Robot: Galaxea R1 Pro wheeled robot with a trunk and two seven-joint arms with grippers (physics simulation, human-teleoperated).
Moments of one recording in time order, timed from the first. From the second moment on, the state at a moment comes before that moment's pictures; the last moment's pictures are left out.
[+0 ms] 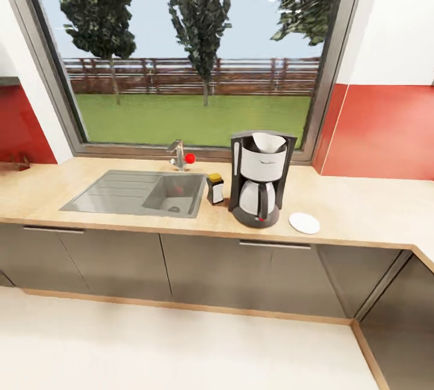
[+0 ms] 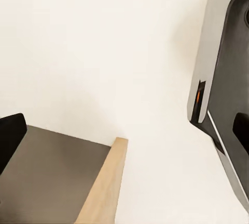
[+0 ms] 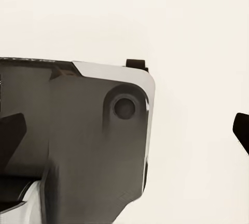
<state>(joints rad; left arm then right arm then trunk) -0.02 0.20 0.25 0.02 -0.17 -0.19 0.03 -0.25 -0.07 0.53 -0.03 -0.48 -0.03 0.12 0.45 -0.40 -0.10</state>
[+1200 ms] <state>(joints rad) -0.02 0.19 0.25 0.02 -0.17 -0.20 0.02 -0.25 -0.07 0.53 -0.03 -0.48 -0.03 0.12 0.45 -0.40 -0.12</state>
